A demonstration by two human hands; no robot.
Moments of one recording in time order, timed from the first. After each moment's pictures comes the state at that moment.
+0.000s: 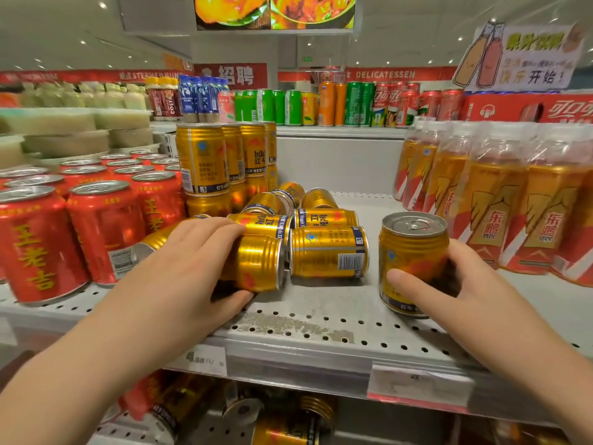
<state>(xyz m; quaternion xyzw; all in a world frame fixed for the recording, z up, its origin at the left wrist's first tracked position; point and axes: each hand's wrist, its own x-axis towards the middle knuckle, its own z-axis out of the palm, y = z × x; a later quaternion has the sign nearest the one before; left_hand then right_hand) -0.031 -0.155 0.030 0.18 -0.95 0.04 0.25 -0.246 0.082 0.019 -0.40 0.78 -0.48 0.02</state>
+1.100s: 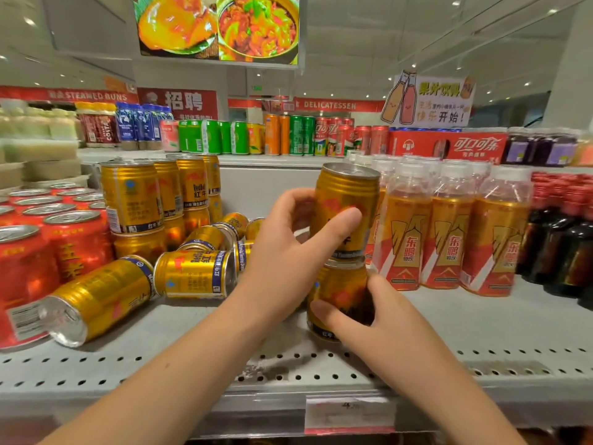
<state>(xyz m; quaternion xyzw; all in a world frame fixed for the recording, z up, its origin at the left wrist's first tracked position) -0.181 -0.067 0.064 -0.04 -0.72 -0.55 0.42 -0.244 0.075 0.014 -0.37 0.81 -0.45 0.00</state>
